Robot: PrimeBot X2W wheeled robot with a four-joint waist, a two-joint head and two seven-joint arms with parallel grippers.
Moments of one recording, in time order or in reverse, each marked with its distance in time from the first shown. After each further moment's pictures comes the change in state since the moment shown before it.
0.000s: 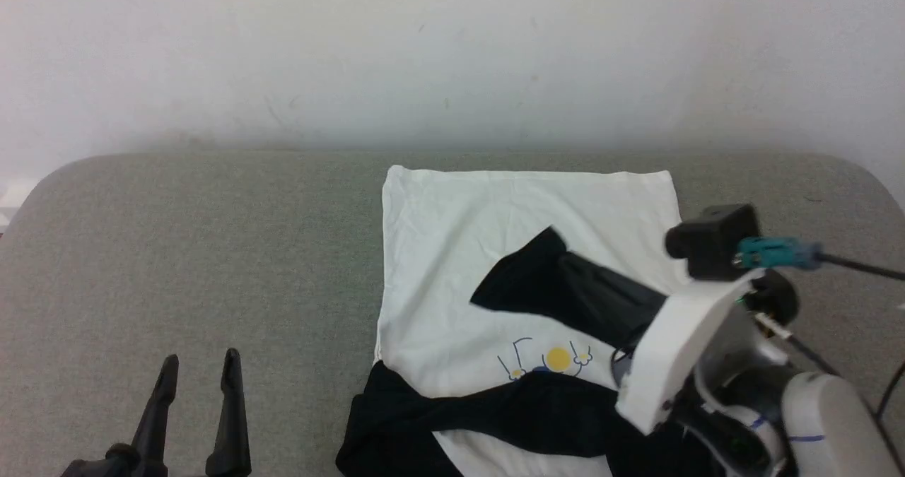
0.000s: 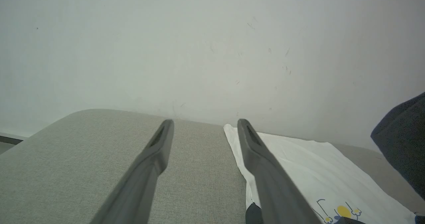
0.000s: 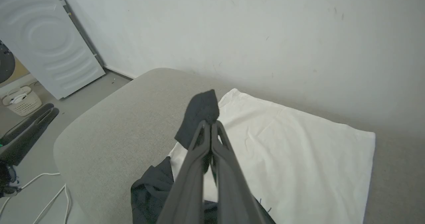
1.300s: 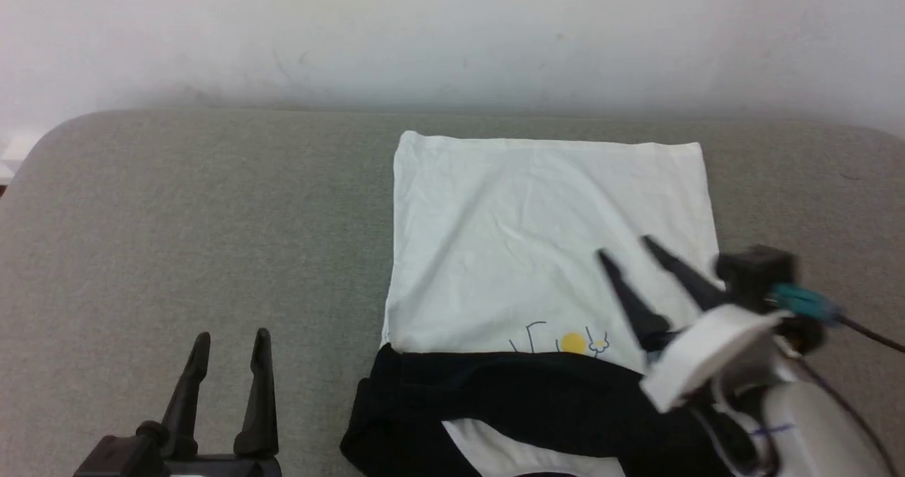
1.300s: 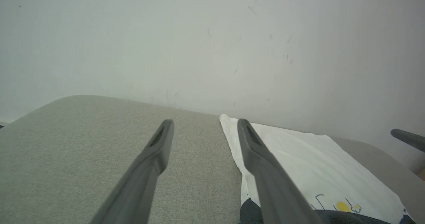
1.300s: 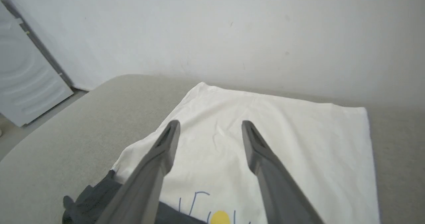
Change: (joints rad) left arm -0.065 0.002 -0.063 0.046 -0.016 0.000 -0.023; right arm -0.011 -0.016 0.021 0.390 -0.096 0.000 -0.524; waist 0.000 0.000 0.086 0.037
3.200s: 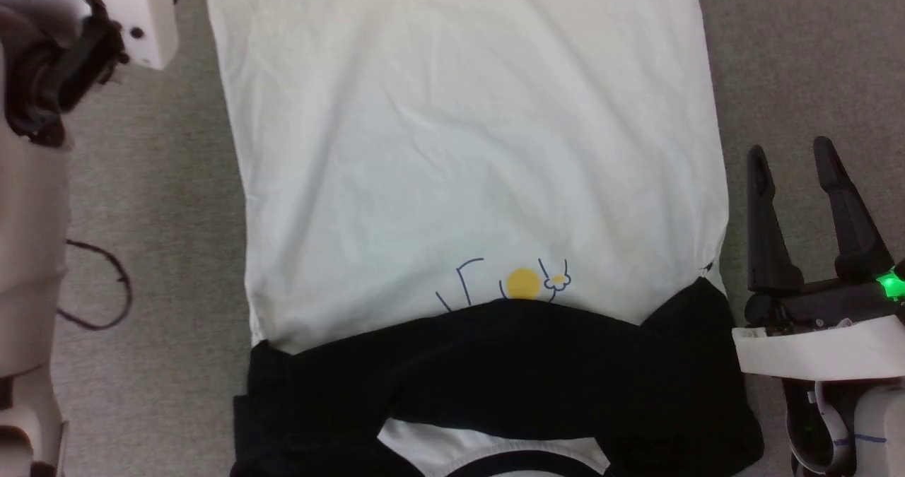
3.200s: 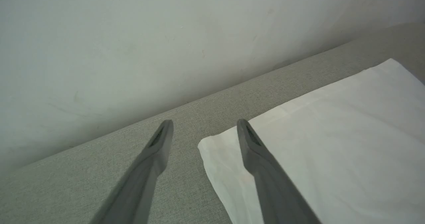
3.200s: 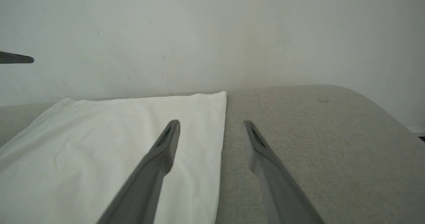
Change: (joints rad) left arm -1.256 0.348 -0.214 0.467 -0.141 -0.104 0.849; right arm 0.090 0.096 -0.285 -0.348 -0.200 0.000 -0.264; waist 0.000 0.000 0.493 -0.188
